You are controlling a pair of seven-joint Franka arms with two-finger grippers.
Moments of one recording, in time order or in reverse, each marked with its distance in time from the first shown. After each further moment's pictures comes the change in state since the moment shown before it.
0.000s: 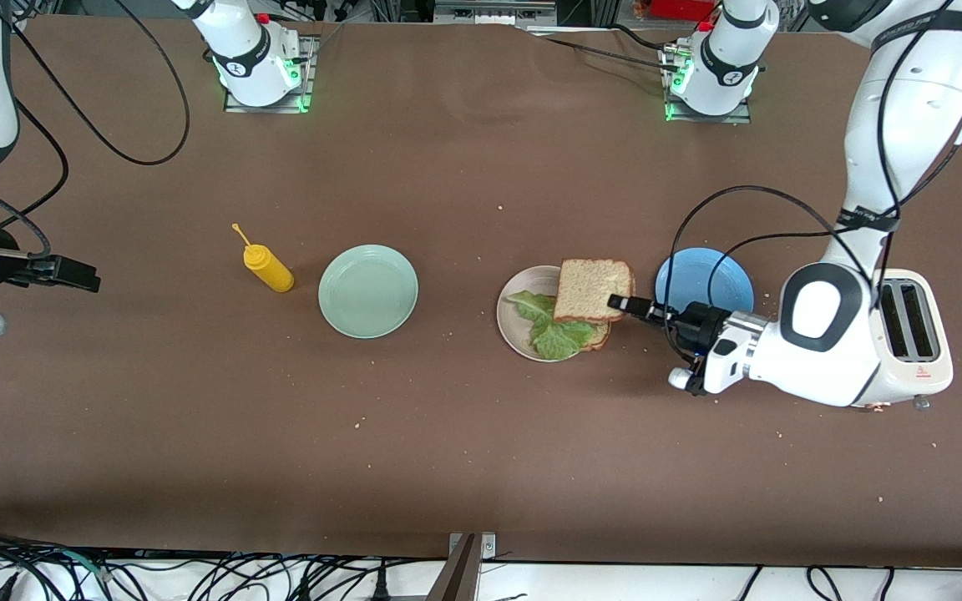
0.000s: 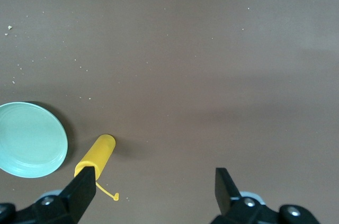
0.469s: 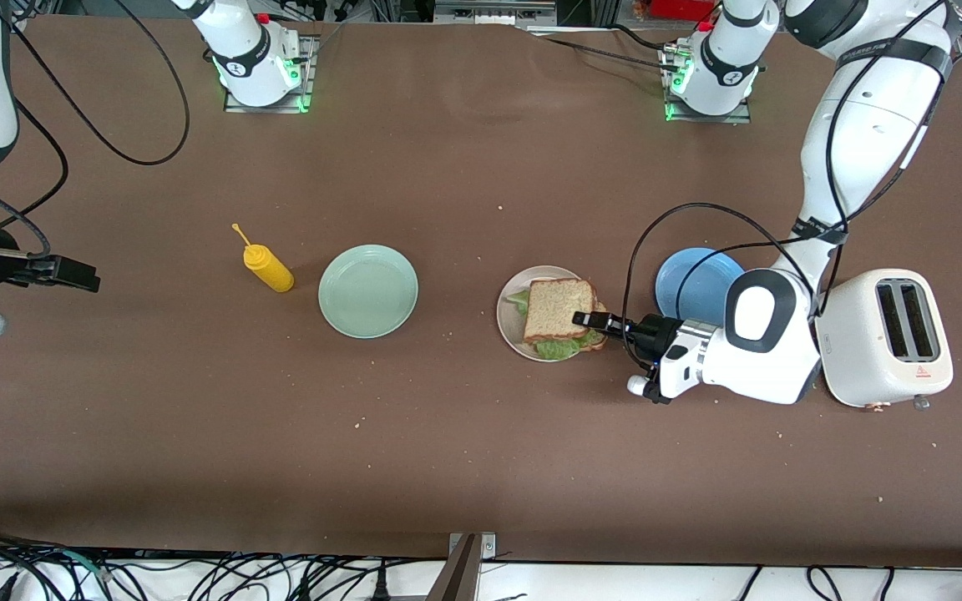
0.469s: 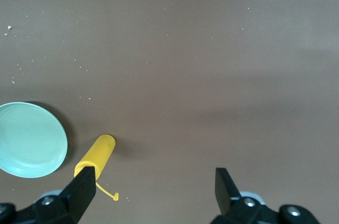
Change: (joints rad) left arm -0.070 0.049 -0.001 0.000 0.000 0.120 0.030; right arm -0.001 0.000 0.000 0.000 0.000 0.000 0.000
